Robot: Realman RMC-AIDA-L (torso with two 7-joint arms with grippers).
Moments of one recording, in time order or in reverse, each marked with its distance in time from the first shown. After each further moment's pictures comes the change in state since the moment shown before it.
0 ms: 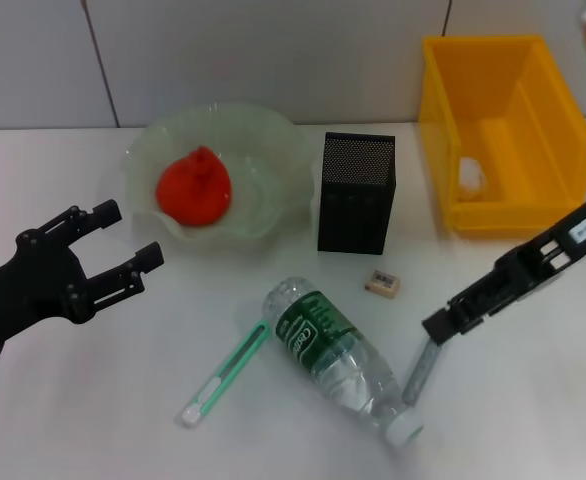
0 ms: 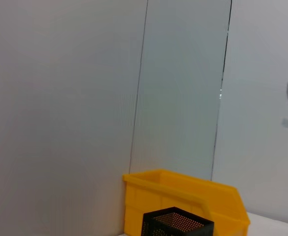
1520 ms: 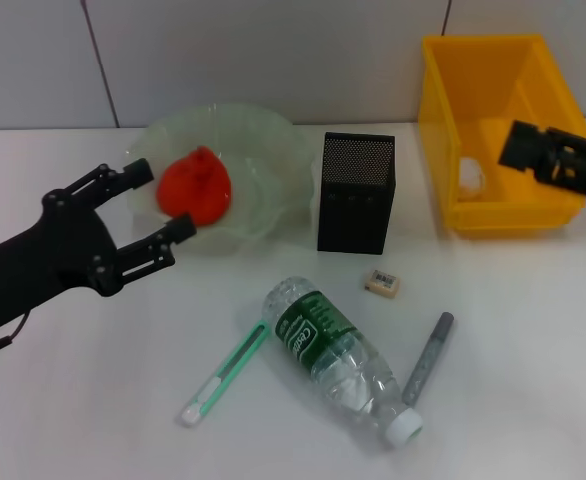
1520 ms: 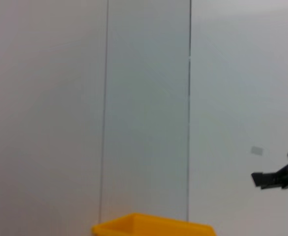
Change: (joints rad) left arm -0.047 -0.026 -0.027 0.027 -0.015 0.075 0.079; right arm -0.413 0.117 0.437 -0.172 0.531 0.211 -0.970
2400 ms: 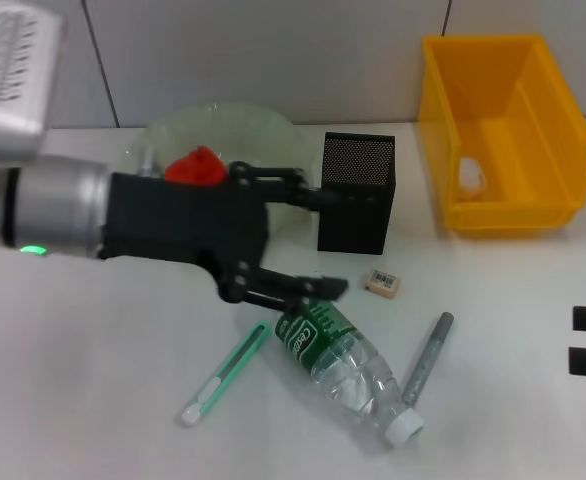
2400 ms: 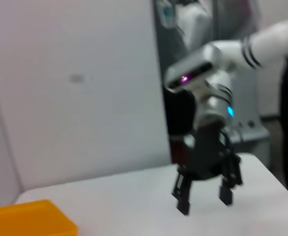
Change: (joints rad) left arm -0.269 -0.017 0.191 0.423 0.370 0.096 -0.345; right arm -0.103 -0.120 -0.013 0.010 -0.349 -0.112 -0.088
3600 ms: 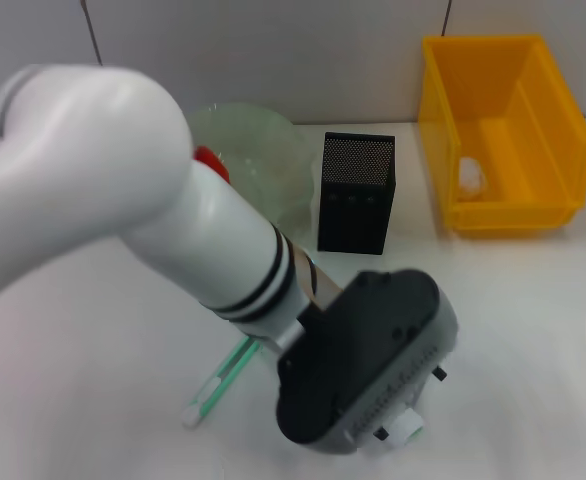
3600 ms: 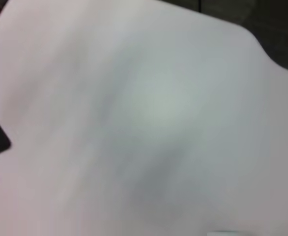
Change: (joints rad) left arm -0.099 -0.016 0.936 0.359 0.376 -0.448 0.015; right arm 0.021 -0.032 0.026 0.014 -0.016 0.002 0.186
